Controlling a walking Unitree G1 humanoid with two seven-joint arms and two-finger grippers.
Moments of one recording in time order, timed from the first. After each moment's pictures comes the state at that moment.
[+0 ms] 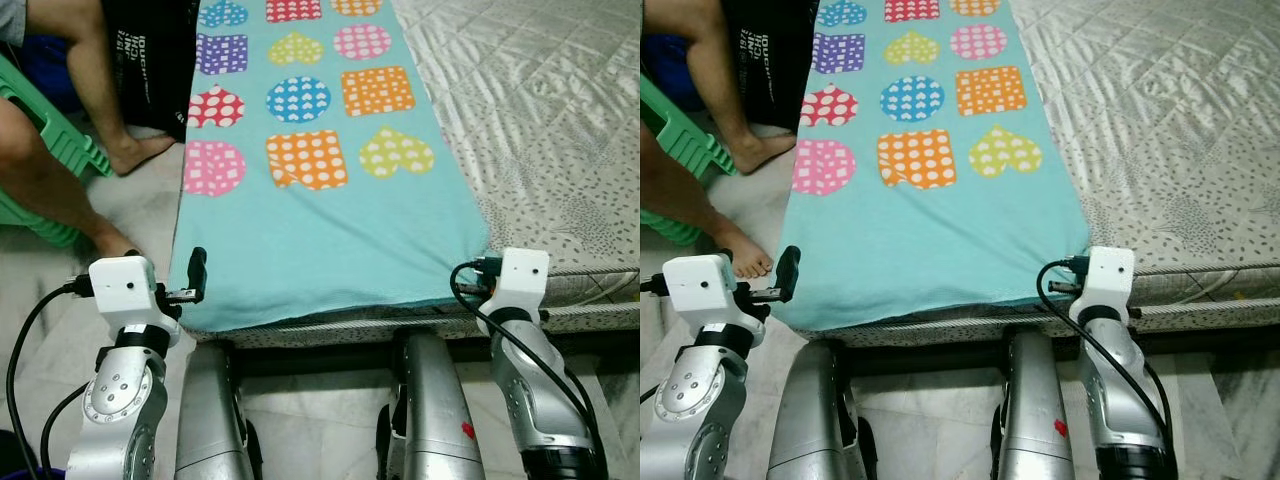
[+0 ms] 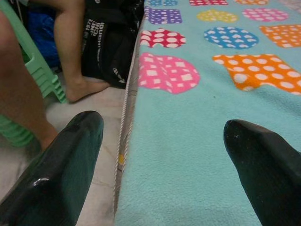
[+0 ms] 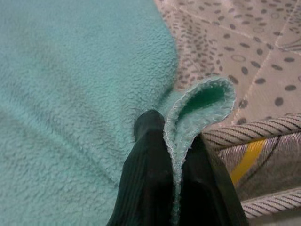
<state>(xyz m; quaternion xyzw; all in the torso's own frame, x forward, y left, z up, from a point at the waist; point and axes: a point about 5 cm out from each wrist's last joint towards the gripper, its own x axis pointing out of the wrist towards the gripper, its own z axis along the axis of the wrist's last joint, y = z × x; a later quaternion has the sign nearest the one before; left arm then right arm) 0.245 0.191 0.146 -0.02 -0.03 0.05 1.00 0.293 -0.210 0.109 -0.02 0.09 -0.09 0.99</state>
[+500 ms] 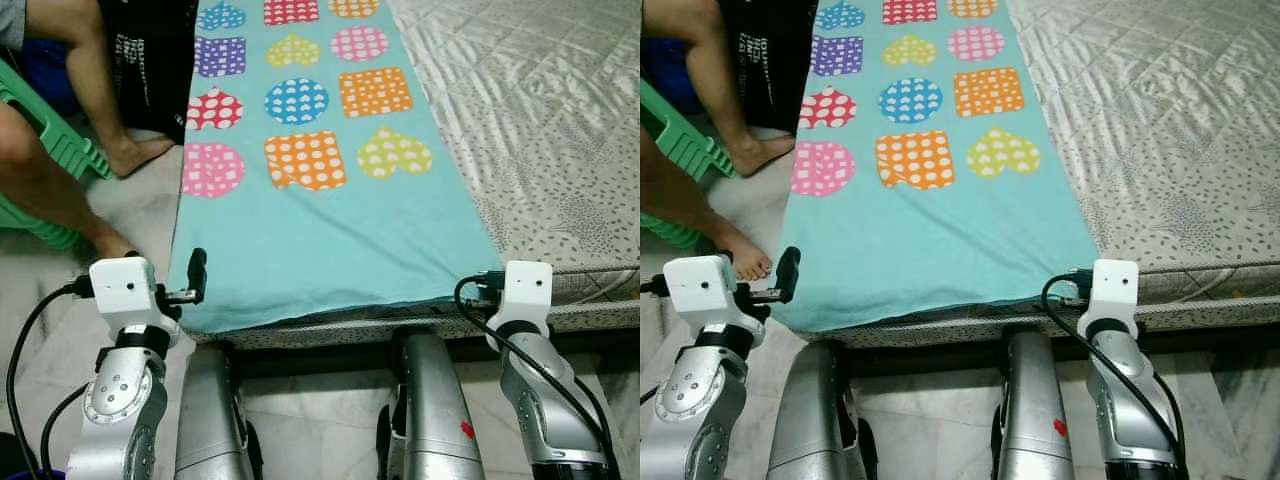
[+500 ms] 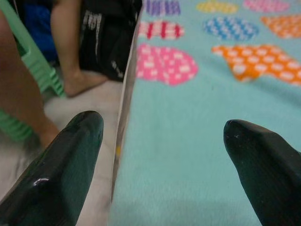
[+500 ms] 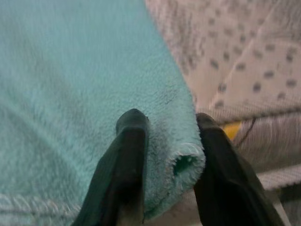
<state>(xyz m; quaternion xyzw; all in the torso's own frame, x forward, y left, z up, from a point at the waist) 0.246 0.191 0.137 -0.02 -0.01 0.05 1.00 0.290 -0.214 0.109 -0.04 0.11 -0.10 0.99</state>
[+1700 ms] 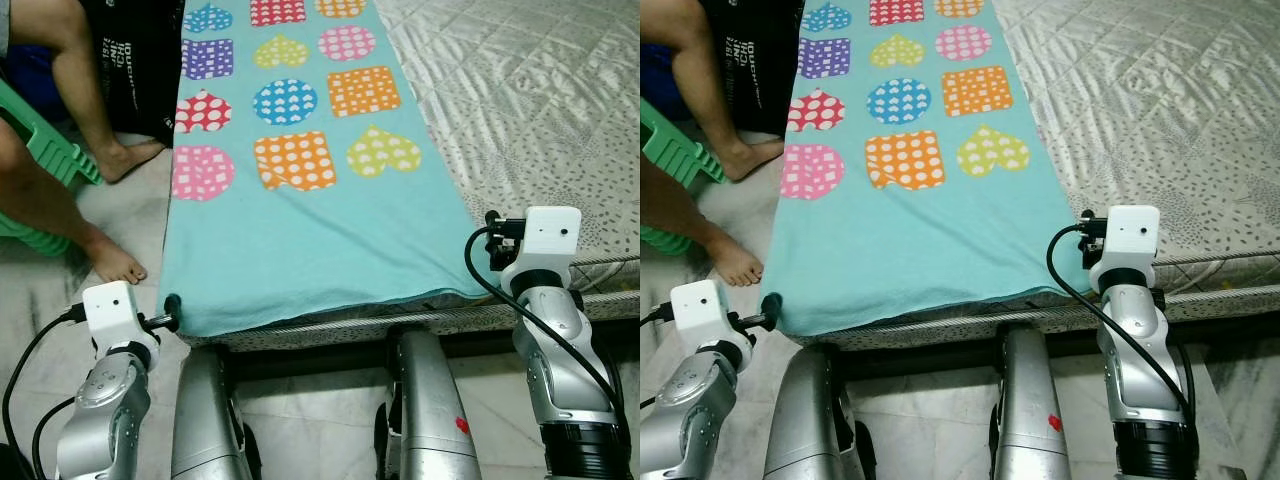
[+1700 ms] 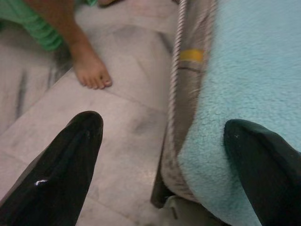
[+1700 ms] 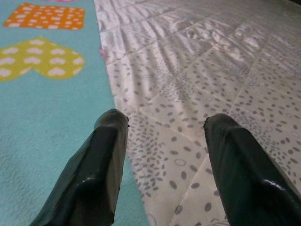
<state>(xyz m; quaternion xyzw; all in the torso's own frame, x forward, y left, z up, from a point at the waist) 0.261 0.242 0.080 -0.07 0.17 0.15 0.97 0.314 -0.218 0.164 -0.08 -0.03 -0.09 0.99</state>
